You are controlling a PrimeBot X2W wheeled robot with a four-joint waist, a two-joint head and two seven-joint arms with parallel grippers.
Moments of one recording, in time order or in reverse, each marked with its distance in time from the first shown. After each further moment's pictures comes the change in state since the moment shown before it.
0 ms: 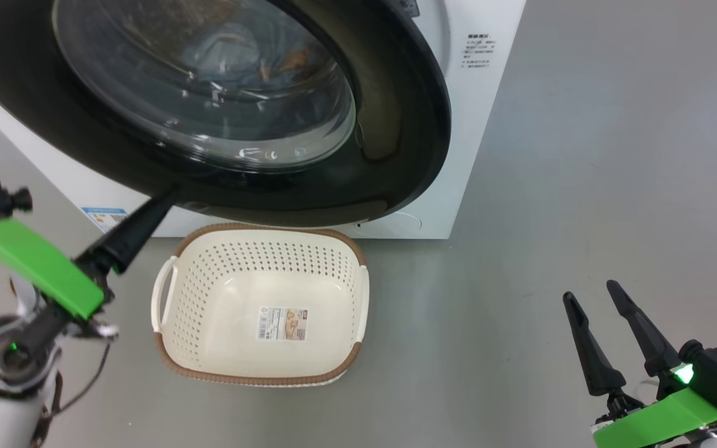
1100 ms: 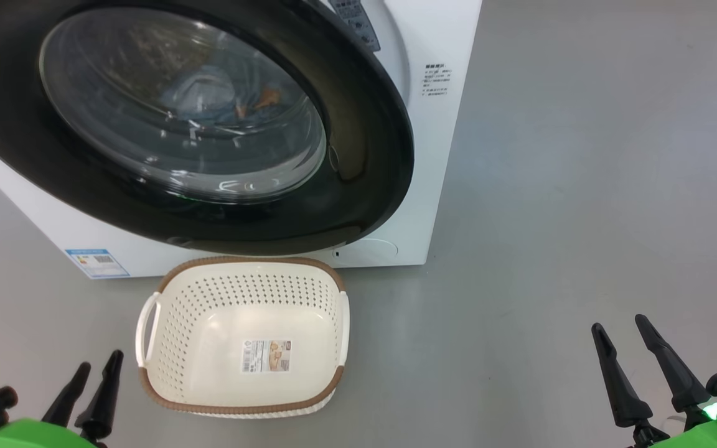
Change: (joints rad) left arm 0.316 0.089 -0.255 0.253 0.219 0.000 -0.696; right arm 0.104 -0.015 -0.063 -0.016 0.021 0.000 0.000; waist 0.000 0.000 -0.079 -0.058
